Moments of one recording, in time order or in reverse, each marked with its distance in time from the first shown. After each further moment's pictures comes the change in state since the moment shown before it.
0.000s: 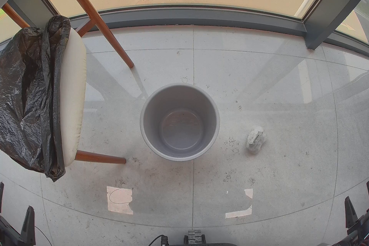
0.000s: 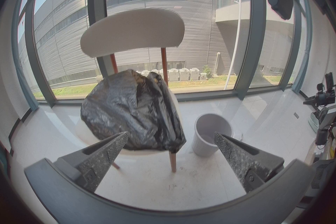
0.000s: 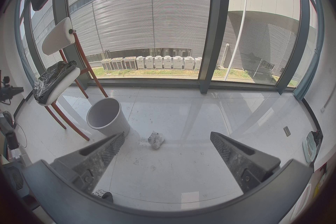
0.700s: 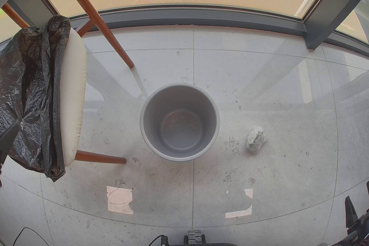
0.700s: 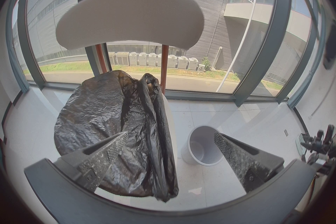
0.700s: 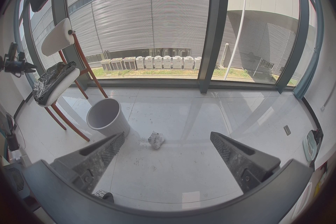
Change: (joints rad) left arm 0.001 0.695 -0.475 -0.006 -0.038 -0.148; right arm 0.000 0.000 0.000 -0.001 -0.004 0.010
